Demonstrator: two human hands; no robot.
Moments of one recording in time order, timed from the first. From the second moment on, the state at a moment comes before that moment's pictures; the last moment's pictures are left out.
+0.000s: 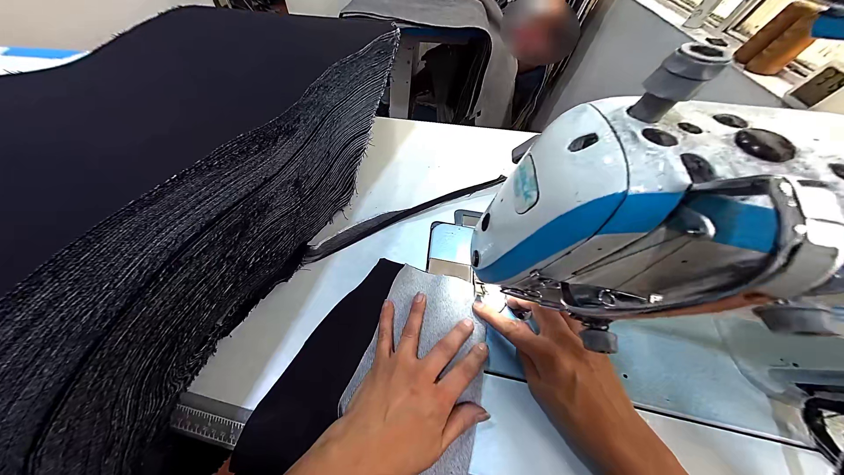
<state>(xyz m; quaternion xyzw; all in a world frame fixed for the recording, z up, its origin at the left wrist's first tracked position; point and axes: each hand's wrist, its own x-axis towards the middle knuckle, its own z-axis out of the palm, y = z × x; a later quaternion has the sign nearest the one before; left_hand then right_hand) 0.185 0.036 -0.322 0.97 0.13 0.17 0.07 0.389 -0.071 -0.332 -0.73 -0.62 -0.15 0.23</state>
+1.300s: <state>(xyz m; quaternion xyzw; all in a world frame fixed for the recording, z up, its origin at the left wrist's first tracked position) 0.190 0.051 -0.322 0.98 0.11 0.17 0.07 0.399 -0.086 -0.327 -0.74 -0.60 -0.12 0.29</state>
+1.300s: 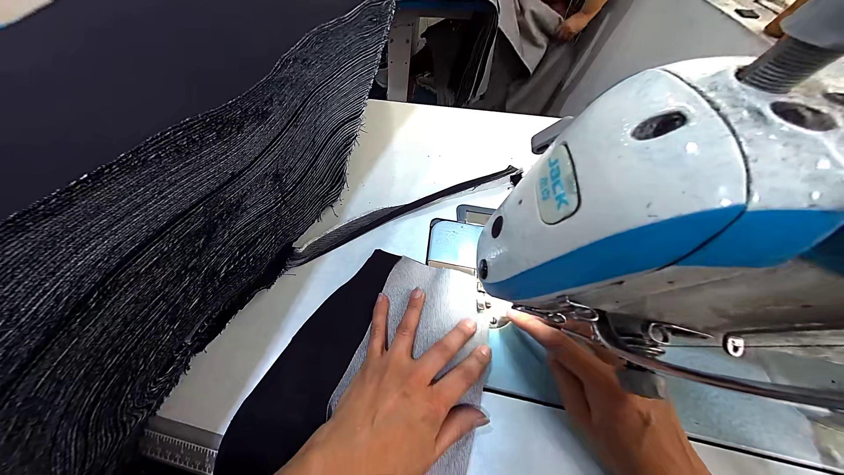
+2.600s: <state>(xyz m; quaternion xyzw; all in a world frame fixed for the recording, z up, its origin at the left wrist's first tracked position) 0.075 0.039 -0.289 0.90 0.36 0.22 0.12 0.266 -0.145 -0.330 -0.66 -0.67 -0.03 0.34</state>
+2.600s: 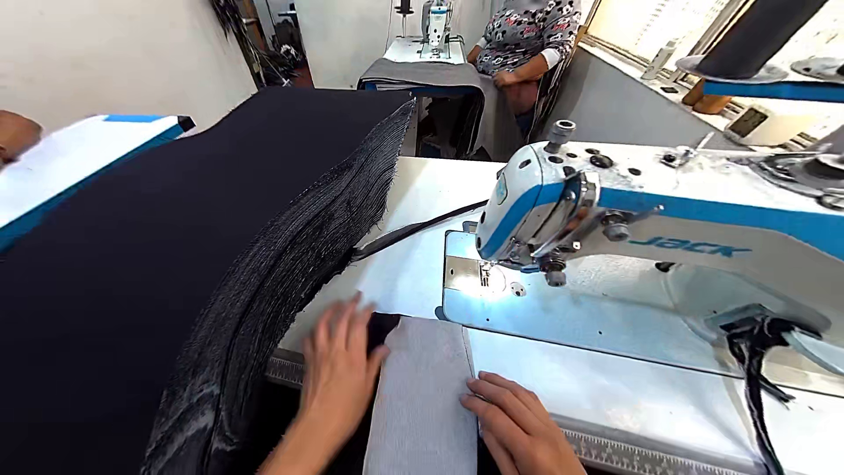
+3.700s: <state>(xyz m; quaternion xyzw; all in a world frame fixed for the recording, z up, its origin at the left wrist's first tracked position) 0.016 0.067 -0.098 0.84 0.18 0.49 0.16 0.217 -0.133 -0.188 -0.47 -0.35 0.07 0.81</state>
